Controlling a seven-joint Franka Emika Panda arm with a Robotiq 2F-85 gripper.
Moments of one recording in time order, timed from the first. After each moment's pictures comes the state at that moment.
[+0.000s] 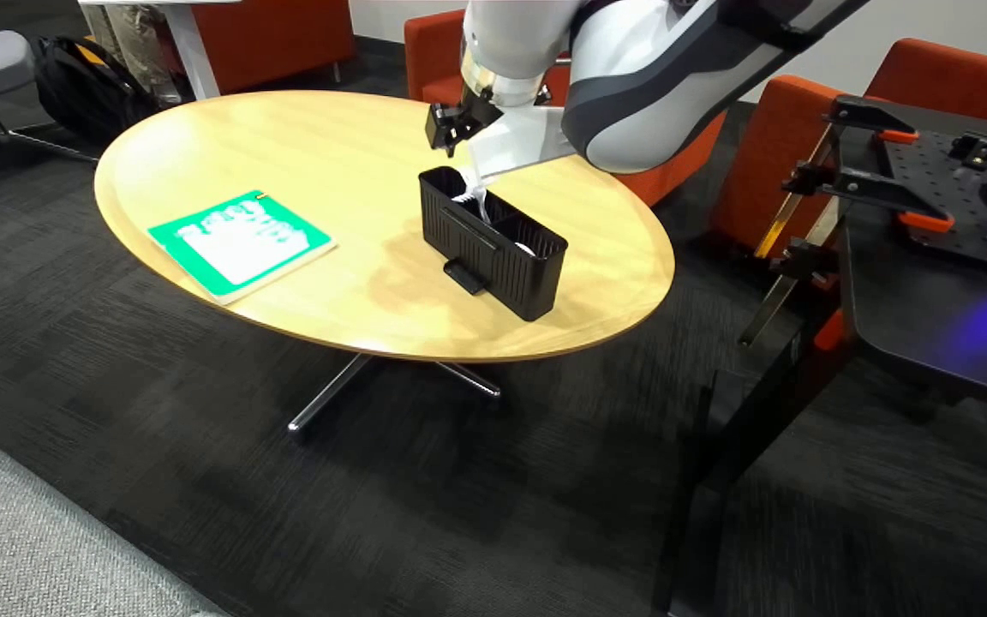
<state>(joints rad) 1.23 1.18 -0.85 -2.02 0.35 2.95 1.13</state>
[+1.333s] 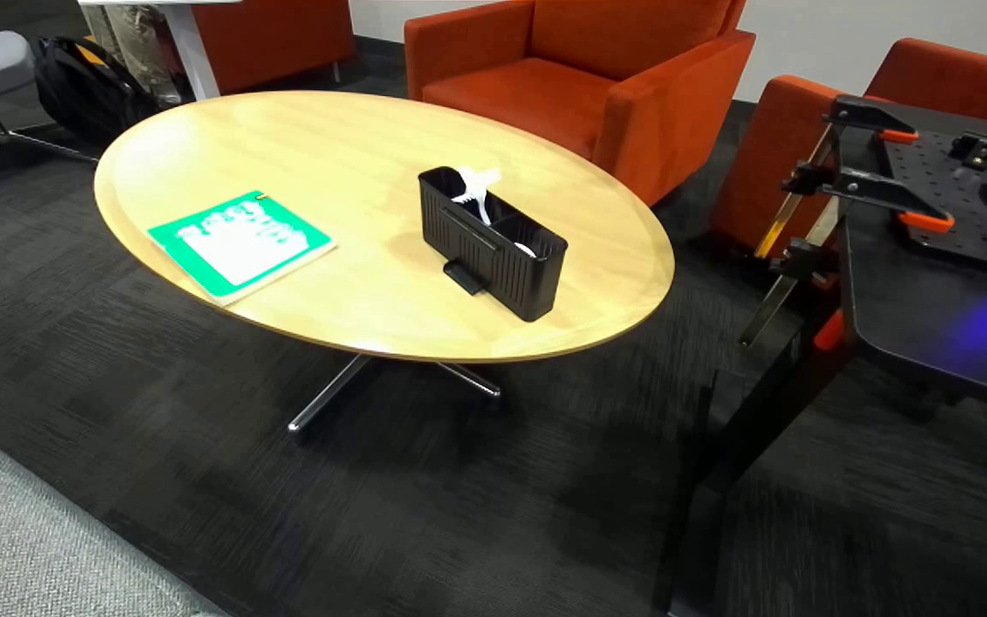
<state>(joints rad) 0.71 0.32 -0.53 -2.31 0.43 3.00 0.22</state>
